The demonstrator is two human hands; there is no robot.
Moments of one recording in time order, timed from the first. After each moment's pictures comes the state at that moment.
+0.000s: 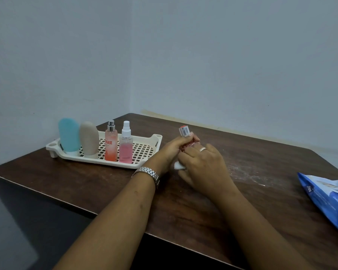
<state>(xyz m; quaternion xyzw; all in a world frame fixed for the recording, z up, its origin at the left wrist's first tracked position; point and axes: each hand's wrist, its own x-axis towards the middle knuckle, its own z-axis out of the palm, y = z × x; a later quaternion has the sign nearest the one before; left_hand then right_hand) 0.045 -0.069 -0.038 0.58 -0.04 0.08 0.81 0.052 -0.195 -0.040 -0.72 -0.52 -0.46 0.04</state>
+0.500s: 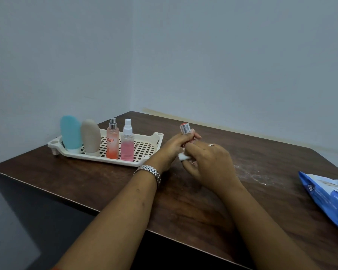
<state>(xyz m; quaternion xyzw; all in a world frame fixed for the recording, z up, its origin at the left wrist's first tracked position) 0.049 -0.066 -0.043 0.66 -0.05 0.15 0.74 0.056 -0.203 -0.034 -0.74 -0.51 -0.42 0.13</state>
